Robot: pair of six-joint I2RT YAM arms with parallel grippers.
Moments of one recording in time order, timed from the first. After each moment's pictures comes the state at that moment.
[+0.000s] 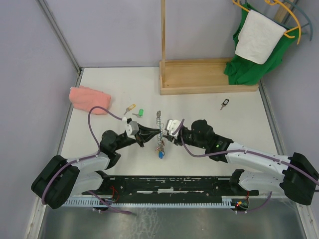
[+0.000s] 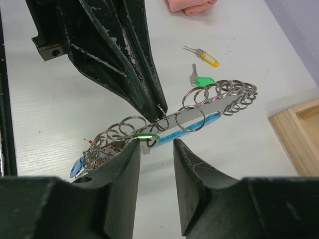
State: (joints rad) left arm -0.58 1.14 0.19 1.20 0.66 -0.11; right arm 0.97 1.12 0.63 0.22 -0.18 -0.37
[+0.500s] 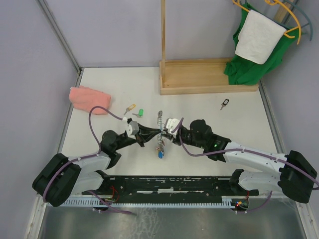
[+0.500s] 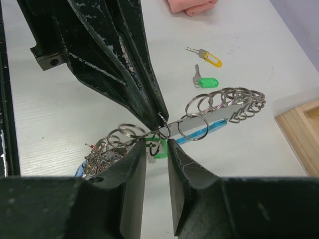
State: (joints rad) left arm -0.58 1.17 0.19 1.24 0.66 -0.12; right arm 0.97 1.16 0.63 0.26 -0.18 -0.32
